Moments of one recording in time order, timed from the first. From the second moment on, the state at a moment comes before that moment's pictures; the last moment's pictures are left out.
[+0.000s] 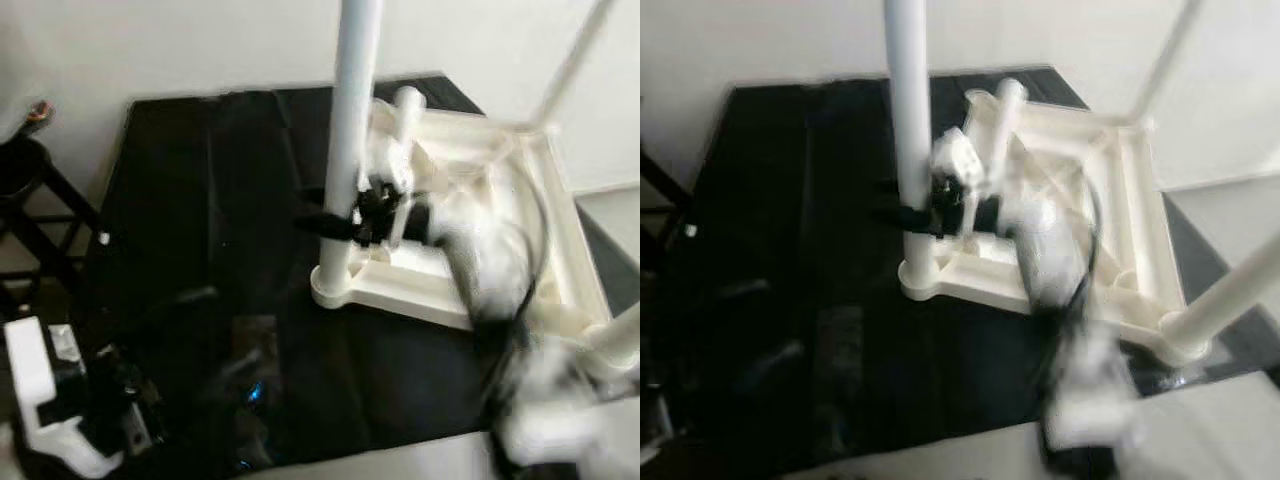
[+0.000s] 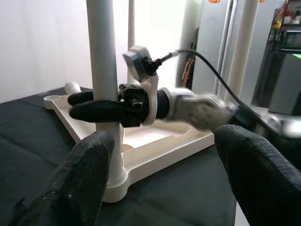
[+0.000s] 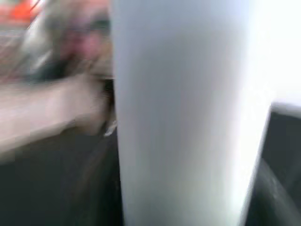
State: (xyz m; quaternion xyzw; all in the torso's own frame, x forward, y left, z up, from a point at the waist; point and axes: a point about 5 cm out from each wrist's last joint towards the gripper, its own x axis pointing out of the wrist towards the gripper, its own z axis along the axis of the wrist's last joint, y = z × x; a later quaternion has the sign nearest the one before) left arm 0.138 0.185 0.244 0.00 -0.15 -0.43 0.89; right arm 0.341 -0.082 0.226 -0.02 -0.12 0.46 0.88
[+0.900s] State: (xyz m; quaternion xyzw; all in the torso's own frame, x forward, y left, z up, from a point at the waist) left arm 0.164 0.180 0.237 0.00 -0.17 -0.44 0.88; right arm 0.297 -0.064 0.223 -0.02 -0.07 0.35 0.93
